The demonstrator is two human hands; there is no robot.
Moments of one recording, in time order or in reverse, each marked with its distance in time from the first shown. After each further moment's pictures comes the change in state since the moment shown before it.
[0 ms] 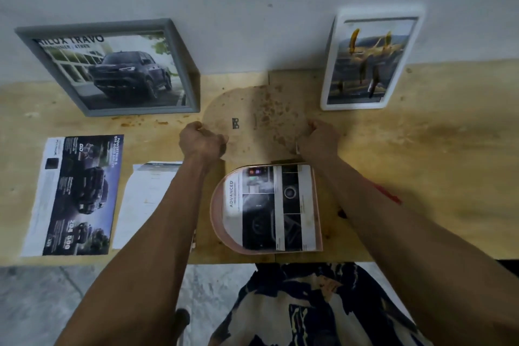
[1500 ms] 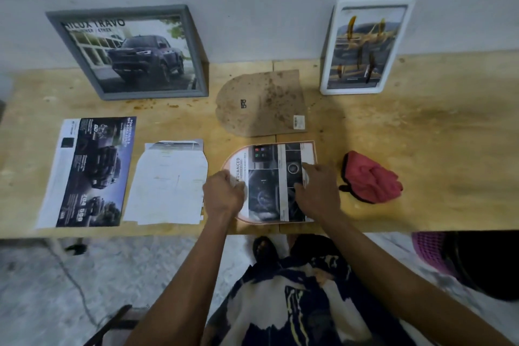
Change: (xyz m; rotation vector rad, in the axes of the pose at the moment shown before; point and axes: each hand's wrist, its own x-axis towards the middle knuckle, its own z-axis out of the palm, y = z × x) left_hand -0.094 -0.136 -0.007 0.486 -0.038 0.275; right_hand -0.131 0.088 0.022 -0.321 -0.071 -0.163
